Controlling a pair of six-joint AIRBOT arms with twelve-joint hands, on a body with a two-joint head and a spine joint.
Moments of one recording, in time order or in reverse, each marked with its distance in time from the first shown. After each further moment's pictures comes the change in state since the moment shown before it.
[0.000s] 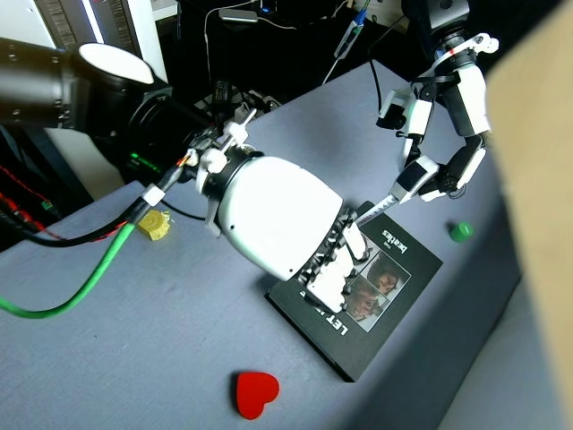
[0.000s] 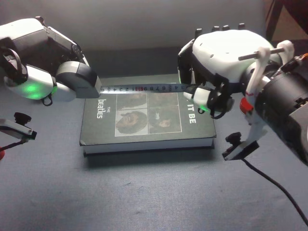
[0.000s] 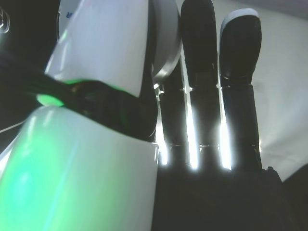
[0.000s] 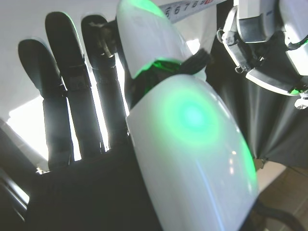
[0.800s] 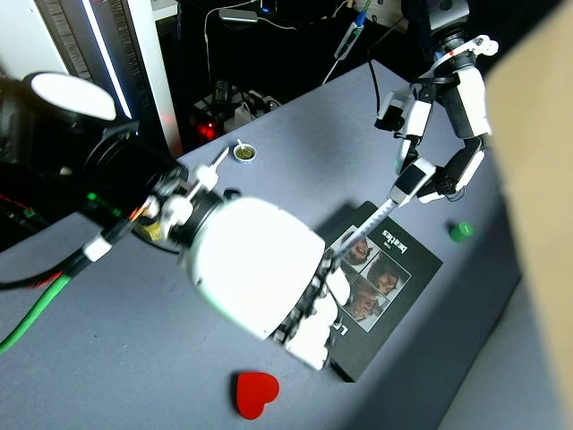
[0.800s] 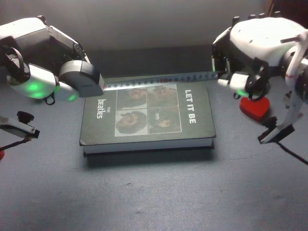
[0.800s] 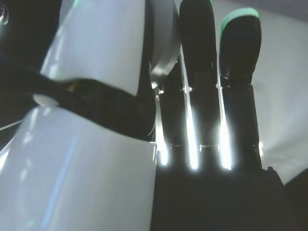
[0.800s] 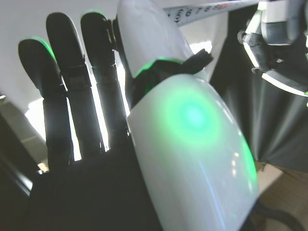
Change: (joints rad) left arm -0.004 -0.011 0.007 -0.003 -0.001 -0.003; right arm -0.022 0.106 0.071 -0.040 0.109 0.043
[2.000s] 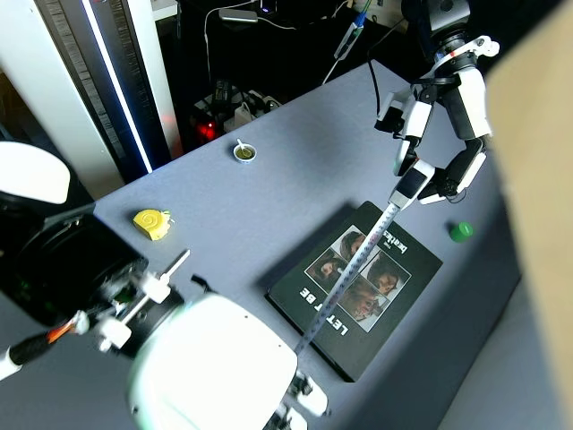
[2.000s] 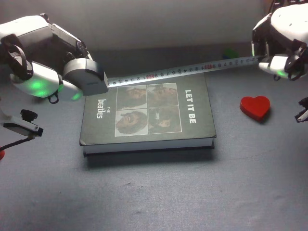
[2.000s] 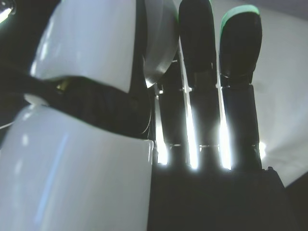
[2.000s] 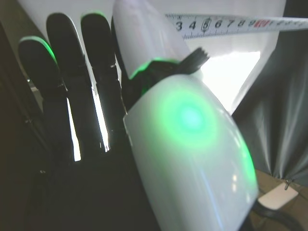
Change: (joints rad) left arm -0.006 -0.008 0.004 0.000 0.002 -0.001; right arm -0.029 0.062 0.155 -0.039 0.109 0.031
